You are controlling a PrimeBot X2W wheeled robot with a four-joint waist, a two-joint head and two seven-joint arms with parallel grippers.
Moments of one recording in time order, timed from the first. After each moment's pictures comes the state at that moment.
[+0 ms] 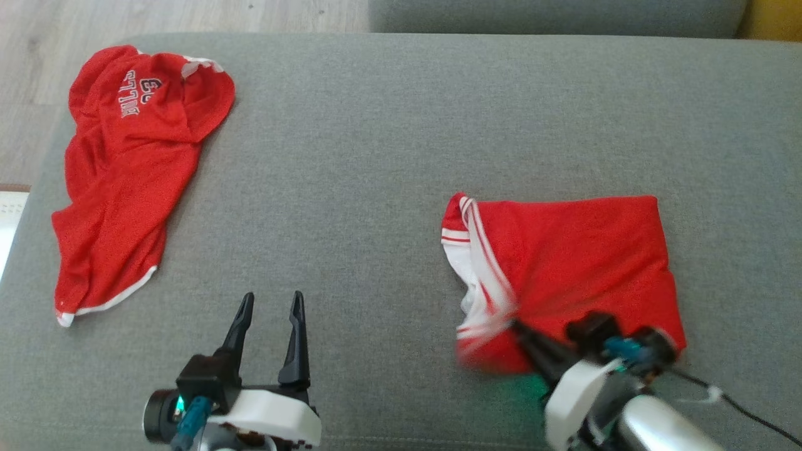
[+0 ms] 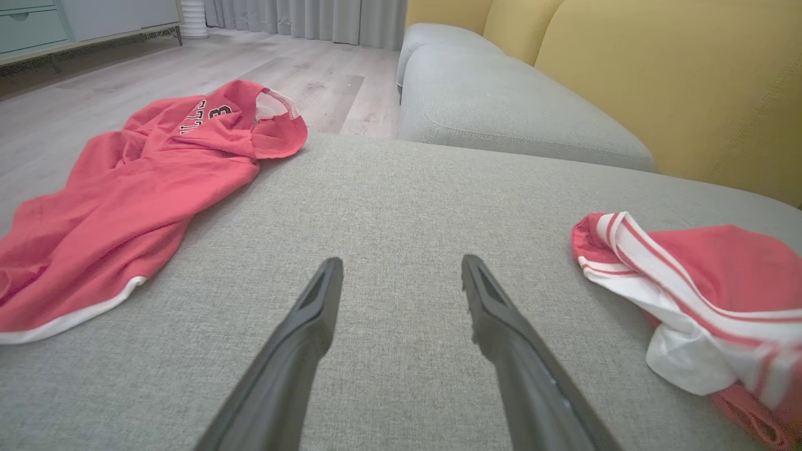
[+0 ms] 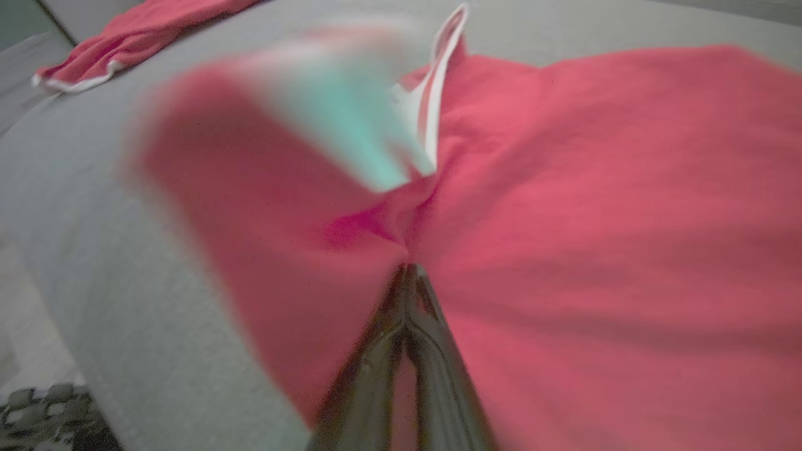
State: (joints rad) left arm 0.08 0.06 -0.32 0.09 -0.21 0.17 -0.25; right arm -0.19 -0.30 0.63 0.40 0.34 0.13 0.00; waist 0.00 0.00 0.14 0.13
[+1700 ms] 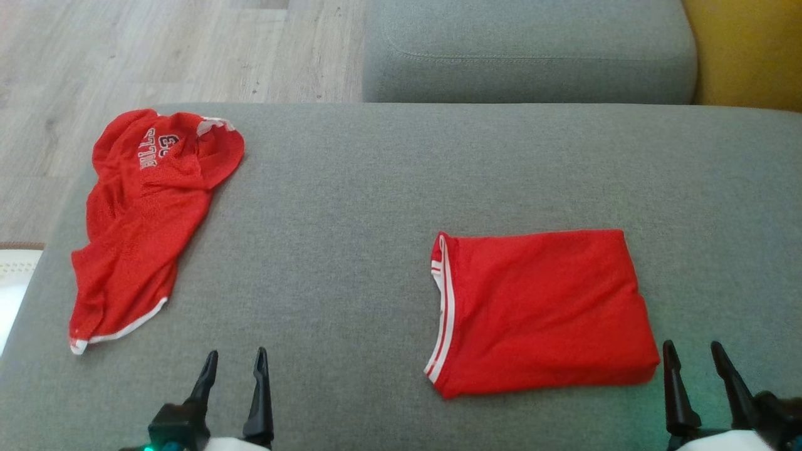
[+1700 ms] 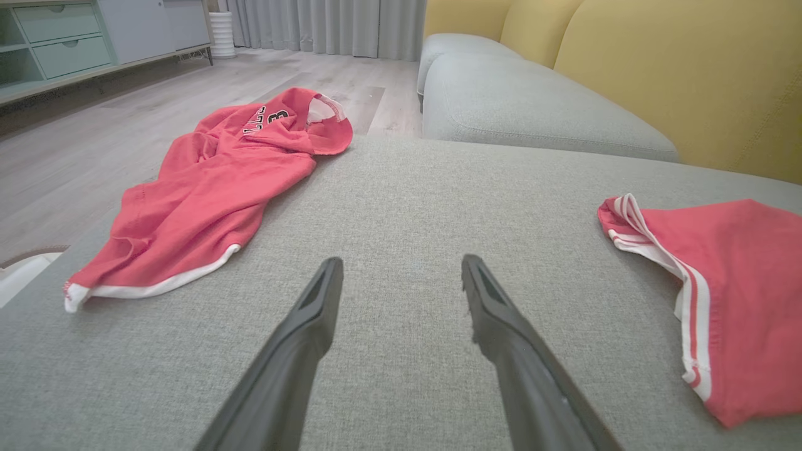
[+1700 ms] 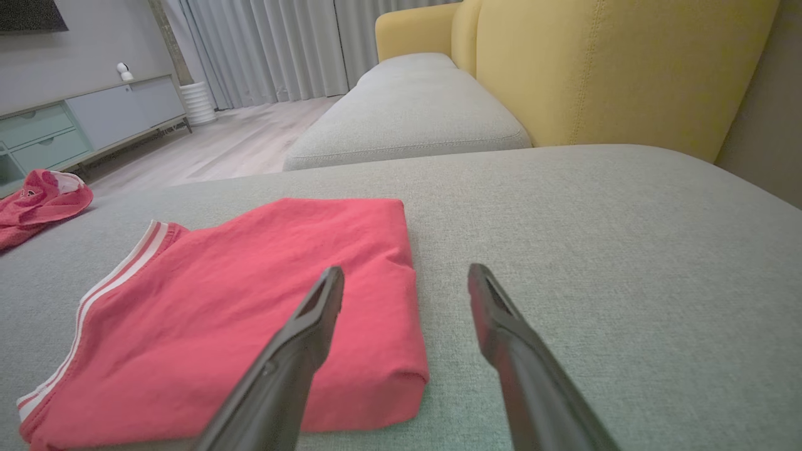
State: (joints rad) left arm 0.20 0.06 -0.19 0.15 -0.14 0.10 -0.25; right arm 0.19 -0.13 -0.05 0.27 0.22 0.13 -0.25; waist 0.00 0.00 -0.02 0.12
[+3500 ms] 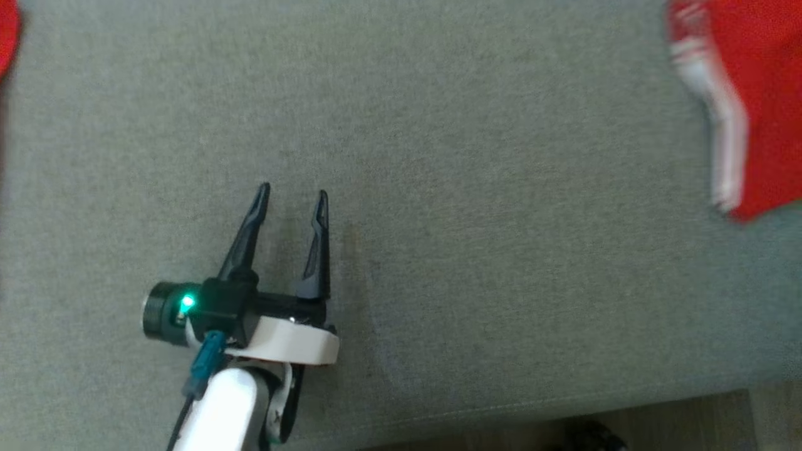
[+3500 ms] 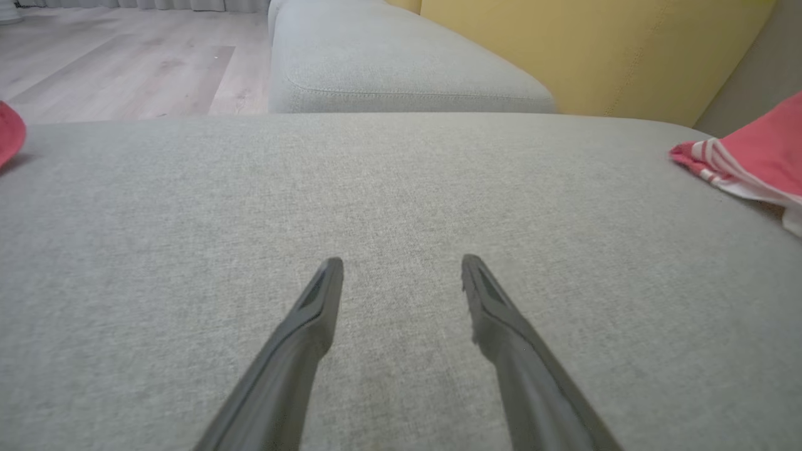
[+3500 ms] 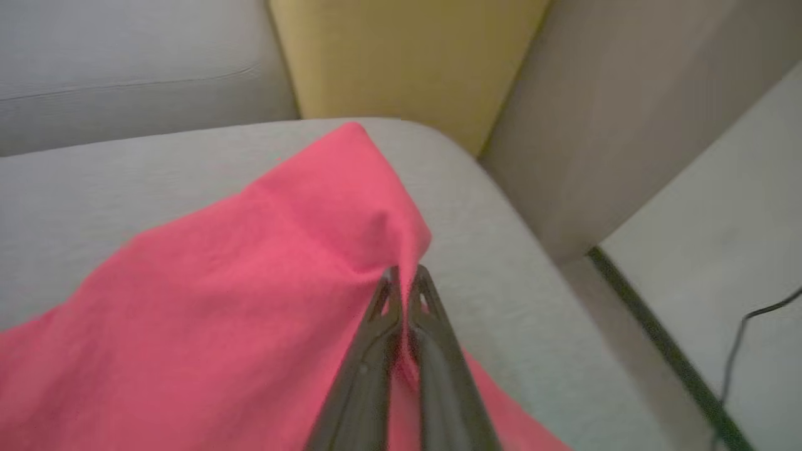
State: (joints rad) left arm -0.13 0.05 -0.37 0.00 -0.09 0.16 -0.25; right arm -0.75 -0.50 -0.24 0.63 0.23 0.13 0.29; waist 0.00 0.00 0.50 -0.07
